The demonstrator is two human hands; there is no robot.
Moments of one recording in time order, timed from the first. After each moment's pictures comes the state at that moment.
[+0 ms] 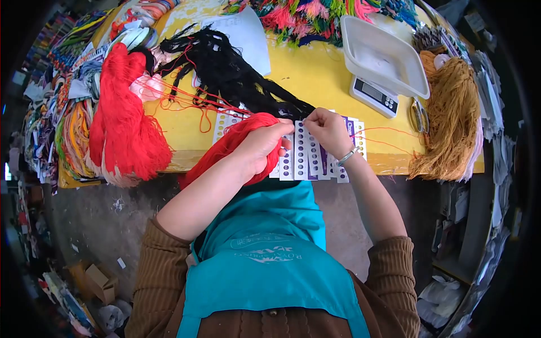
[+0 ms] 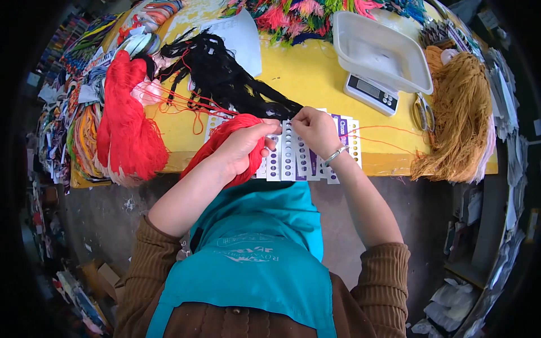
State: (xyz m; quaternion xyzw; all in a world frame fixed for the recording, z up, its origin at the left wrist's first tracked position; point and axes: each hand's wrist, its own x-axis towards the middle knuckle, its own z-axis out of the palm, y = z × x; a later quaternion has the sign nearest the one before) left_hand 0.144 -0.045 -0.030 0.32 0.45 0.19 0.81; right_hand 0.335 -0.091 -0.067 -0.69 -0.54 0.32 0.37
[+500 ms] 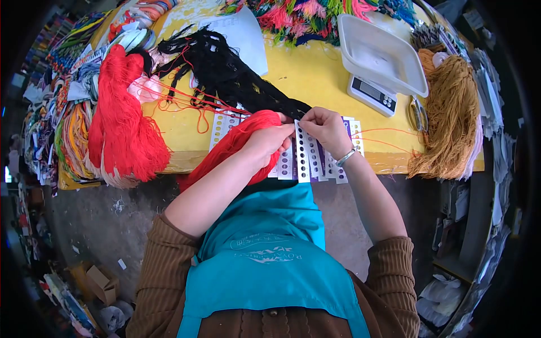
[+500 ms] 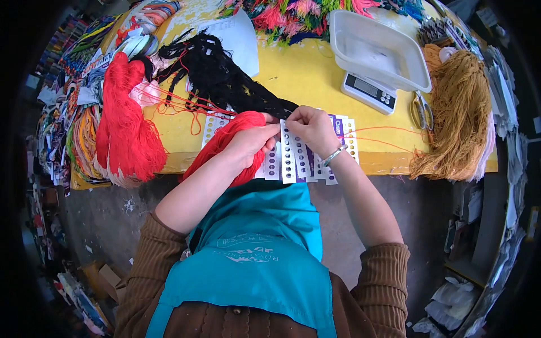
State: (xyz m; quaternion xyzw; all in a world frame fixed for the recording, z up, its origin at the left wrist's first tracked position) left_hand 0.164 -0.037 -0.051 0.42 0.46 0.16 0.76; right_hand 0.335 -0.092 -0.061 -0.64 -0.51 0.42 0.39
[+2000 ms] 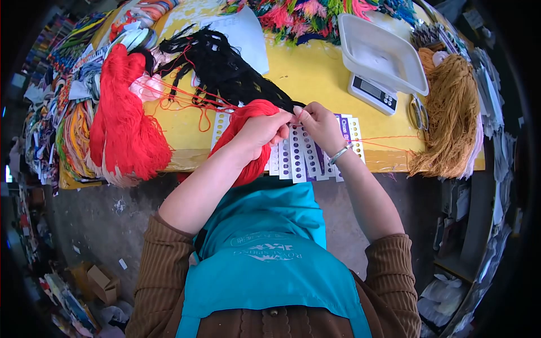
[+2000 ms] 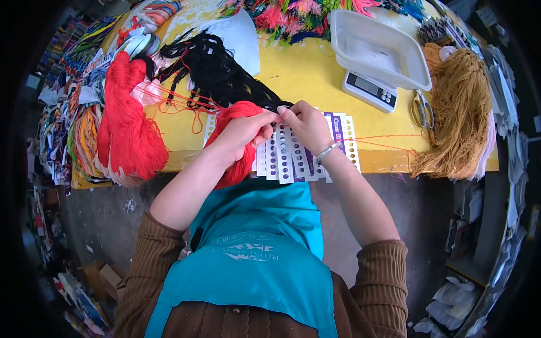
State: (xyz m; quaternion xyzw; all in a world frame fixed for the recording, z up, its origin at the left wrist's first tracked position) left_hand 0.148 -0.022 -0.038 0.45 0.41 0.13 0.78; right_hand 0.323 -0.081 -0.072 -0.71 -0.50 0.33 0.36
